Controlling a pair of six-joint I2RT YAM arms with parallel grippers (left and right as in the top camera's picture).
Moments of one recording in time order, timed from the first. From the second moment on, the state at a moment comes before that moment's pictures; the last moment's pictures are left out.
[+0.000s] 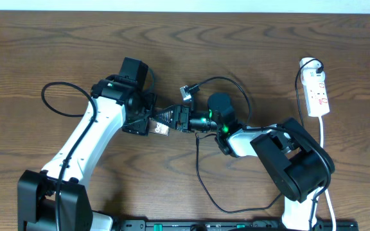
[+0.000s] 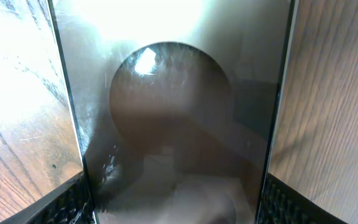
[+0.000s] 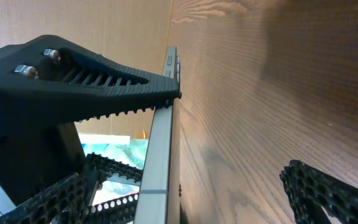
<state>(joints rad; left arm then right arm) -0.28 1.59 1.19 -0.94 0.12 -1.62 0.60 2.01 0.80 0.99 -0.84 1.17</state>
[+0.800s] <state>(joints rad) -0.32 1.59 1.19 -0.93 0.12 -1.67 0.61 2.01 0.80 0.99 -0.81 1.17</state>
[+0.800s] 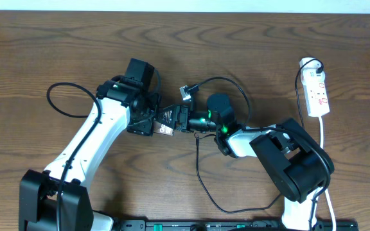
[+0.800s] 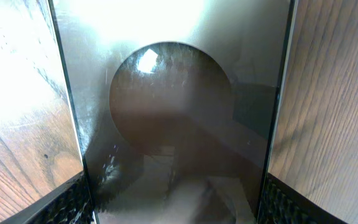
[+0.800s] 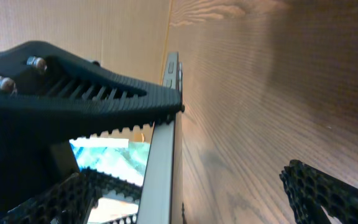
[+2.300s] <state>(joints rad) -0.33 1.59 1.19 -0.93 0.10 -1.71 0.65 2.01 0.80 0.99 -0.77 1.19</state>
